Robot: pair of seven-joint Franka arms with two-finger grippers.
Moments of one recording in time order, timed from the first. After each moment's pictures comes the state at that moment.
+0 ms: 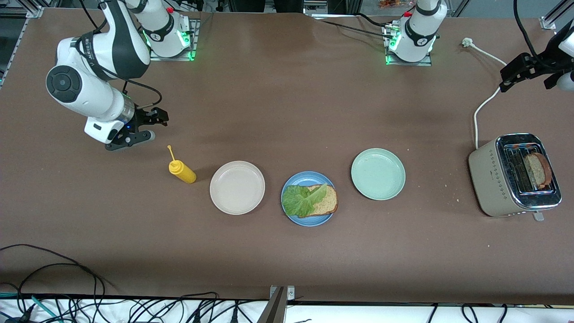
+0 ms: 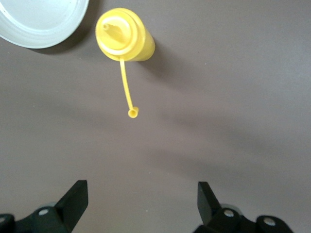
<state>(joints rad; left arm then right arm) -0.04 -0.08 0.00 -1.56 0.07 1.45 -0.09 0.40 0.06 -0.22 -2.13 0.05 2.02 -0.17</state>
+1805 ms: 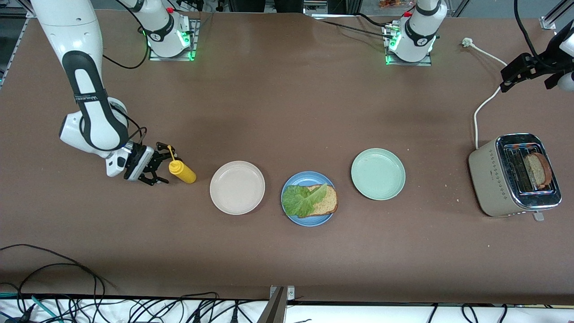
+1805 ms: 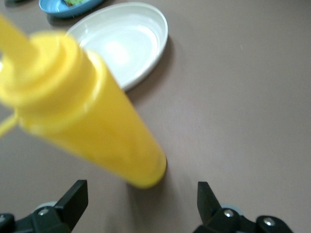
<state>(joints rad) -0.03 -0.08 0.00 -1.56 0.07 1.45 -0.09 0.22 0.51 -0.20 -2.07 1.24 2.34 -1.90</state>
